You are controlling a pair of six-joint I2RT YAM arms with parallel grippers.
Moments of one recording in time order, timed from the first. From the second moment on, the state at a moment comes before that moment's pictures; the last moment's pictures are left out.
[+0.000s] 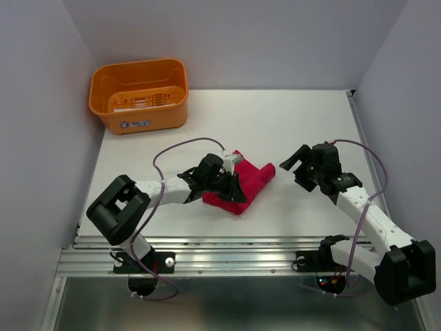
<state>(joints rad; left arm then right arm) -0.79 1.57 0.75 0.15 0.50 -0.58 0.26 1.01 0.69 -0.40 0.02 0.97</state>
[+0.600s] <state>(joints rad) -0.77 1.55 0.56 0.43 0.54 -0.84 0.46 1.21 0.69 -0.25 -0.08 0.95</state>
